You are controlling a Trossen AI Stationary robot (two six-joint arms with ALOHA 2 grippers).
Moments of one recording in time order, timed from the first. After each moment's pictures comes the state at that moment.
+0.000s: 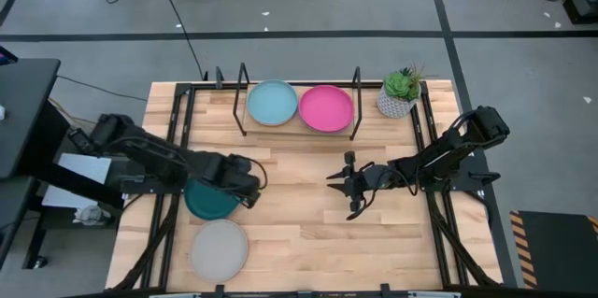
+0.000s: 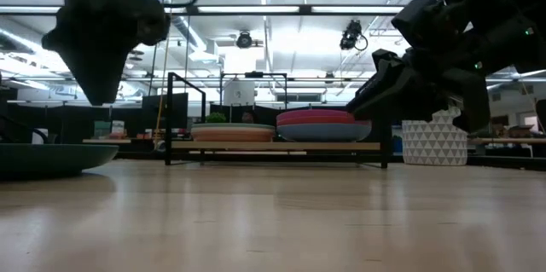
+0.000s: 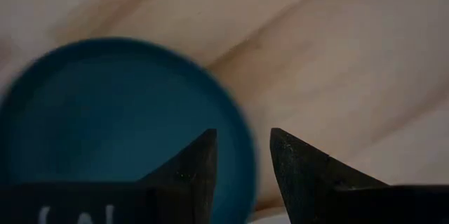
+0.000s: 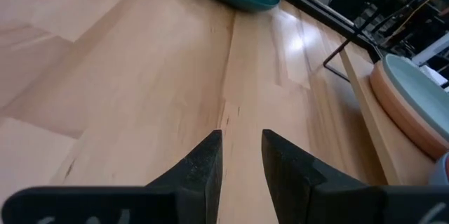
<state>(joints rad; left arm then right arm) -0.30 1.47 1.02 -0.98 -0.13 -1.25 0.27 1.55 0.37 0.76 0.35 -0.37</state>
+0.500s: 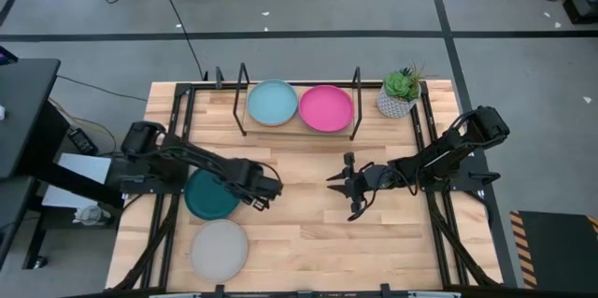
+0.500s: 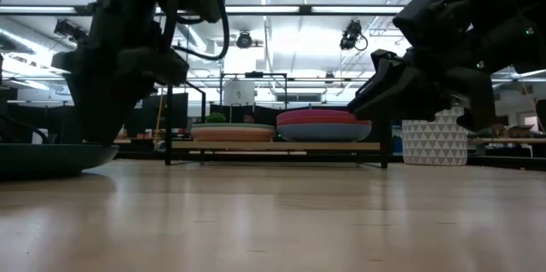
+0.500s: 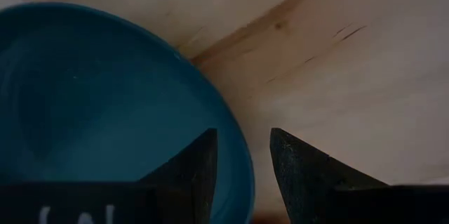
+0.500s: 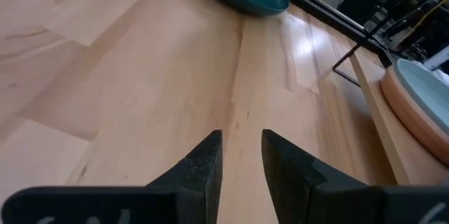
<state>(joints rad) -0.24 1.76 1.14 -1.05 -0.01 -1.27 0.27 1.55 0.37 0.76 0.32 -0.37</state>
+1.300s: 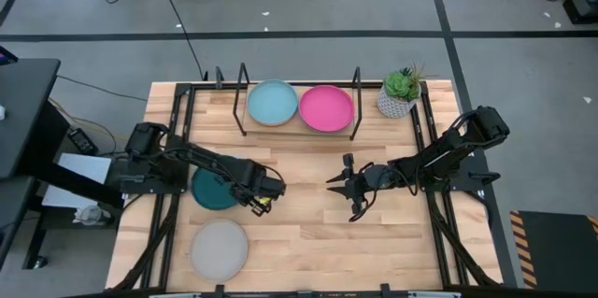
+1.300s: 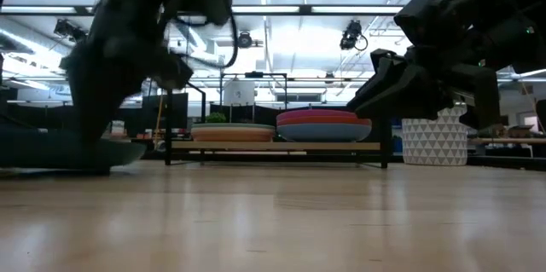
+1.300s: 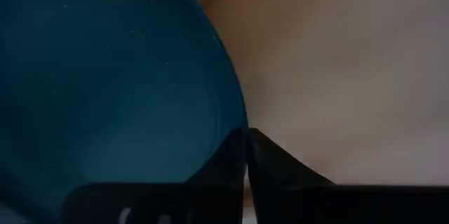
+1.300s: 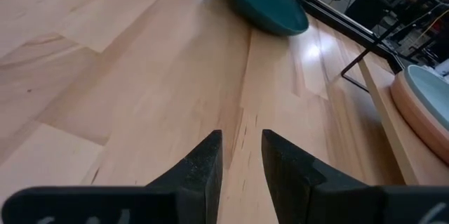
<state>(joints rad) -0.24 1.79 1.16 -1.05 0.10 -1.12 0.27 1.55 0.37 0.77 0.29 -0.37</state>
